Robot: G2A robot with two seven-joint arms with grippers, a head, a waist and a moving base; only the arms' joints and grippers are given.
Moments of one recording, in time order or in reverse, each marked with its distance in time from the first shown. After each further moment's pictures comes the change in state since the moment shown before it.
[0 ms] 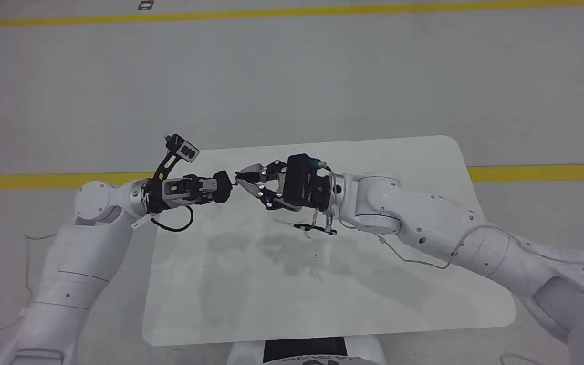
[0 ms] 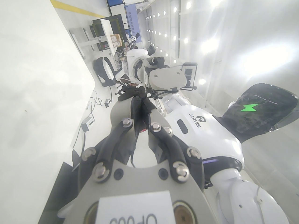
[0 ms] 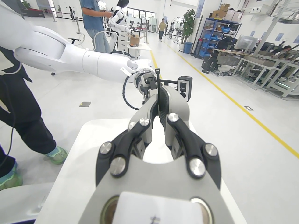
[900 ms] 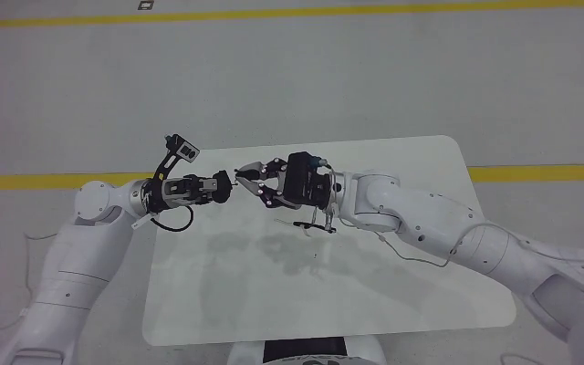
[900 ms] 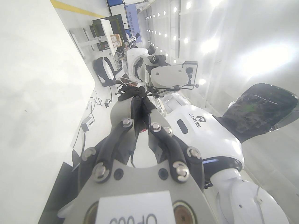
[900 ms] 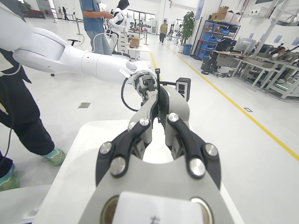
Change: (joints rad) left arm 0.000 0.000 0.000 0.000 0.000 0.000 0.000; right arm 0.012 -0.003 -0.010 0.011 0.002 0.000 -0.019
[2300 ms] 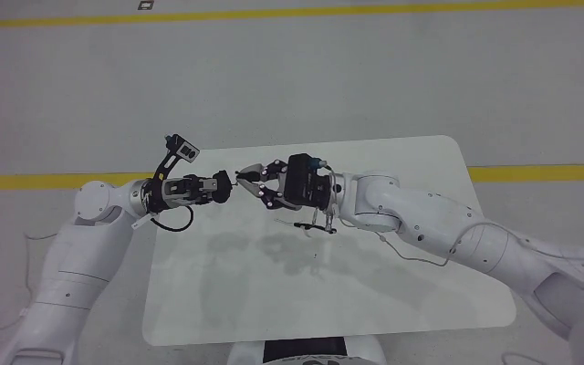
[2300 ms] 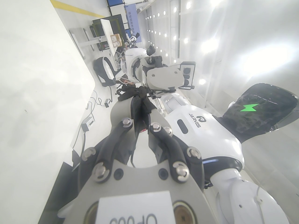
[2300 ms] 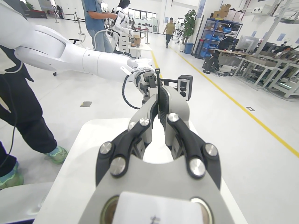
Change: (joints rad) left arm 0.000 0.000 0.000 0.000 0.000 0.000 0.000; right arm 0.018 0.002 -0.029 0.011 0.003 0.000 -0.027
